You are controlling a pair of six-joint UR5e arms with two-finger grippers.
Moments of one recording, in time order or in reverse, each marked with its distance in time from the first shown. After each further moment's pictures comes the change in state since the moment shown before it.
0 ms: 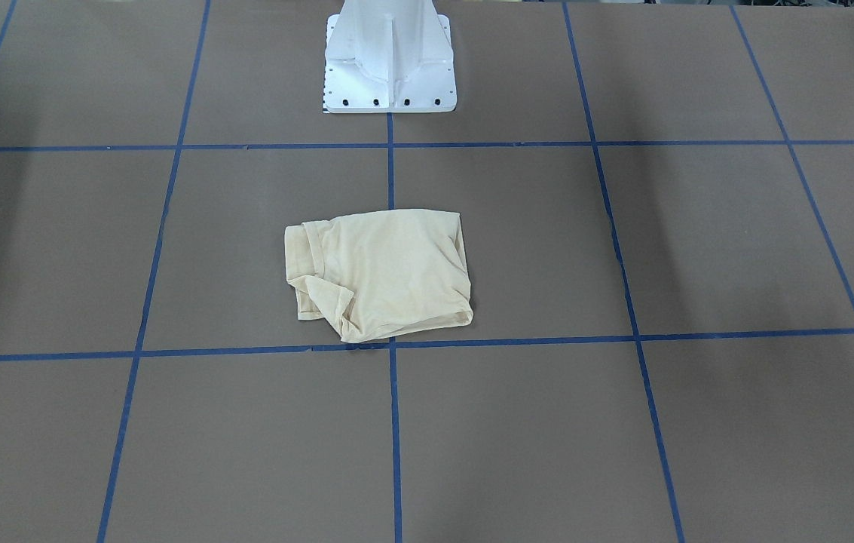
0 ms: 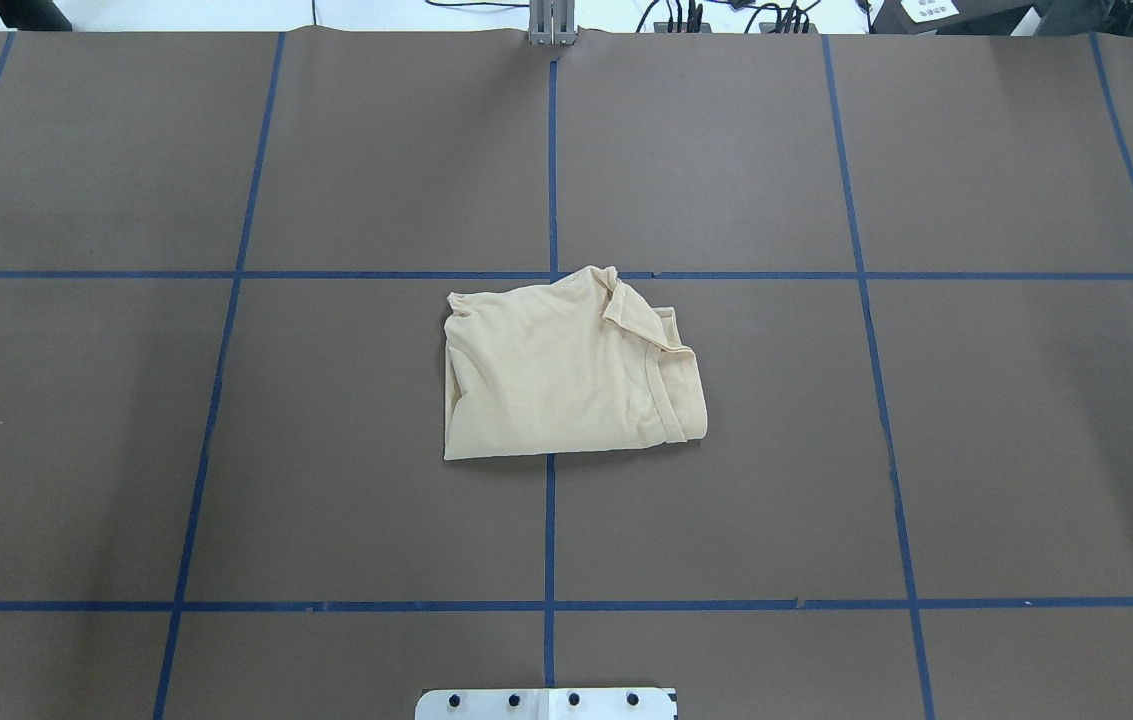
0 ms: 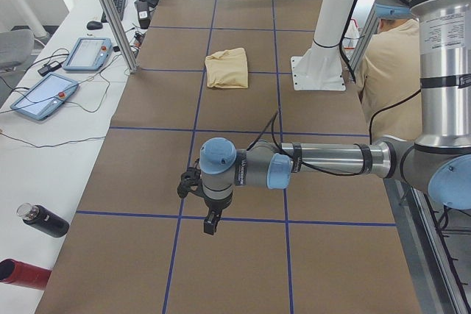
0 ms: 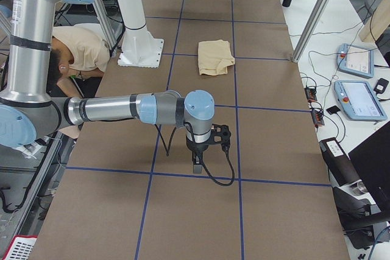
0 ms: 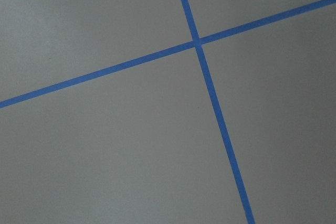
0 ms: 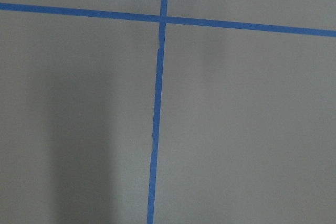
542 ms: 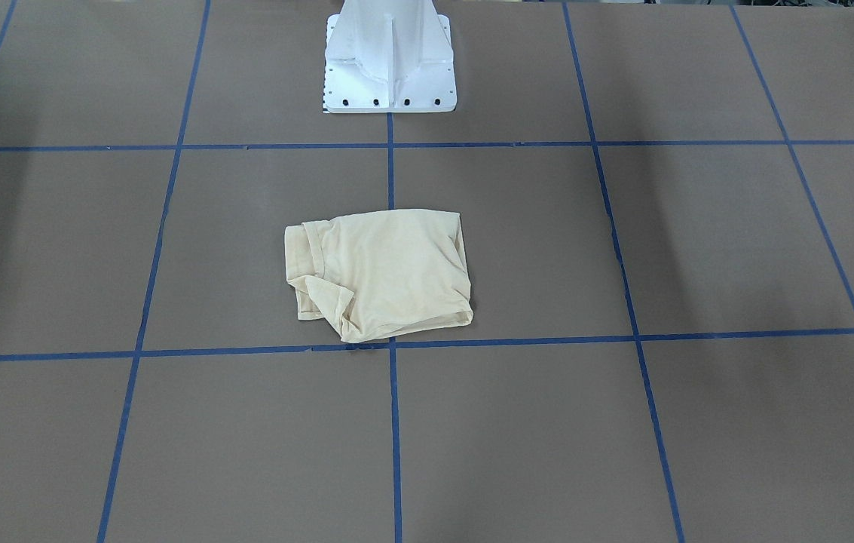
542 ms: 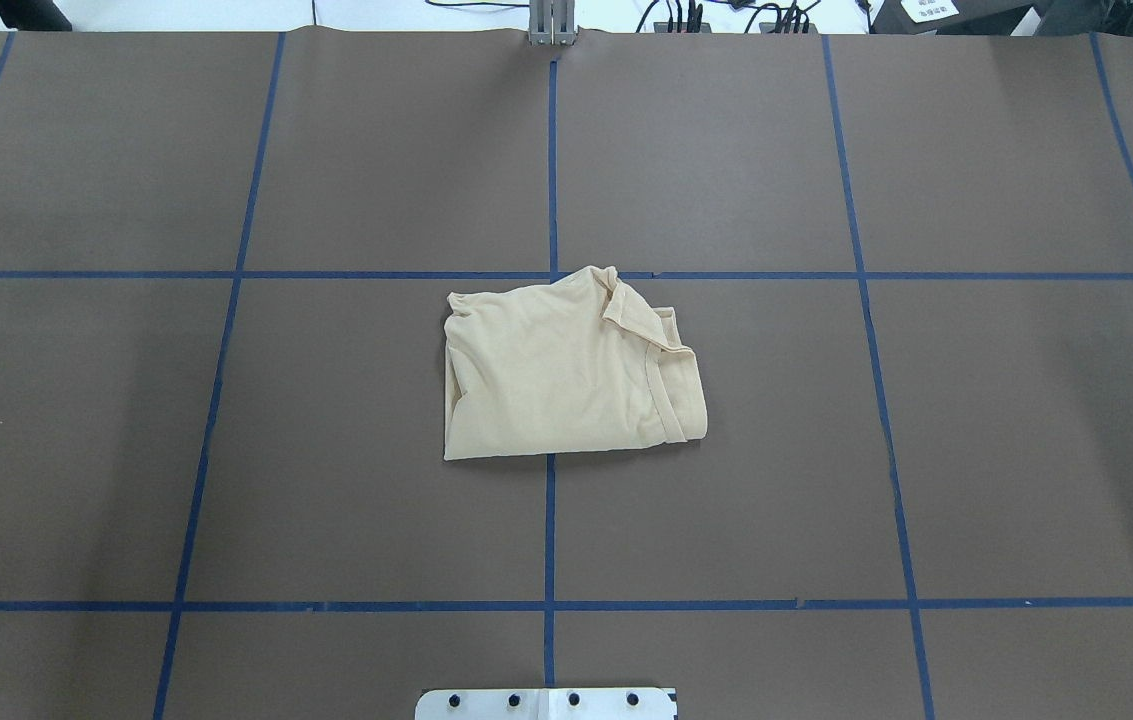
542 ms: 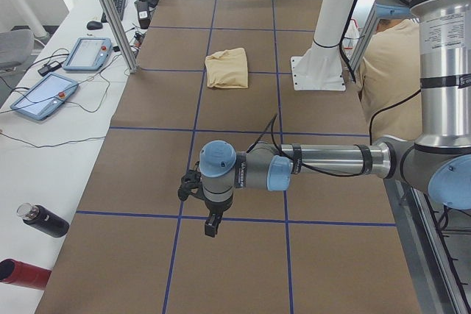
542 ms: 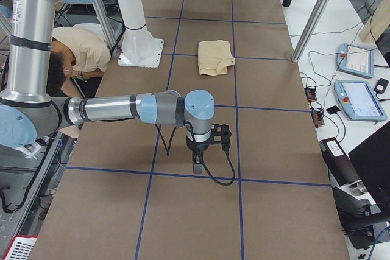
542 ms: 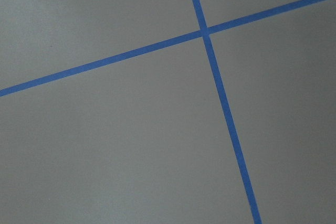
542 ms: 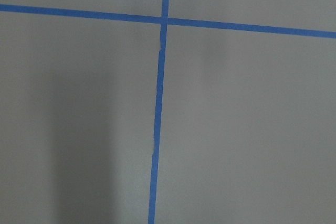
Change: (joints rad) left arm 0.000 0.000 0.010 0.001 0.000 0.000; right arm 0.000 0.002 0.001 0.000 0.002 0.001
